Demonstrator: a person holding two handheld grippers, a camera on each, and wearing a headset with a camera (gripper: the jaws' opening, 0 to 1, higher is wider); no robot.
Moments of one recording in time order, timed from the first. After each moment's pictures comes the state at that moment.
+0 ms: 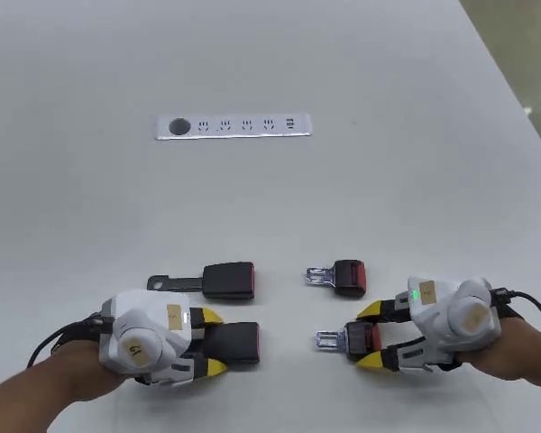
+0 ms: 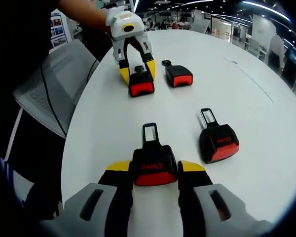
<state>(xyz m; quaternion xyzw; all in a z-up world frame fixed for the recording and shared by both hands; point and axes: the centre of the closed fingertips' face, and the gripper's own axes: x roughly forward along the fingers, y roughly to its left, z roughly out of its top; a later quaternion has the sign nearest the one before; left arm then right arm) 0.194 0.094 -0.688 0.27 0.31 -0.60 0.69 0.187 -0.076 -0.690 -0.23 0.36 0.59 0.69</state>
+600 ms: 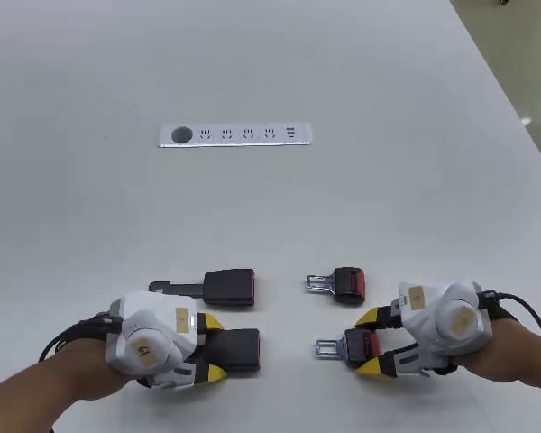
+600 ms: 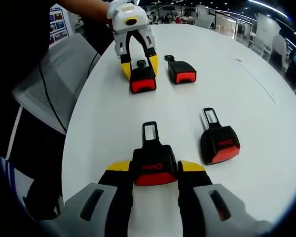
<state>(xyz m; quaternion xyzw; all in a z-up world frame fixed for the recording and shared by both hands) 0.195 0.094 -0.689 0.28 0.32 -0.60 0.68 0.185 -0.072 -0.686 -0.25 0.37 0.59 0.67</state>
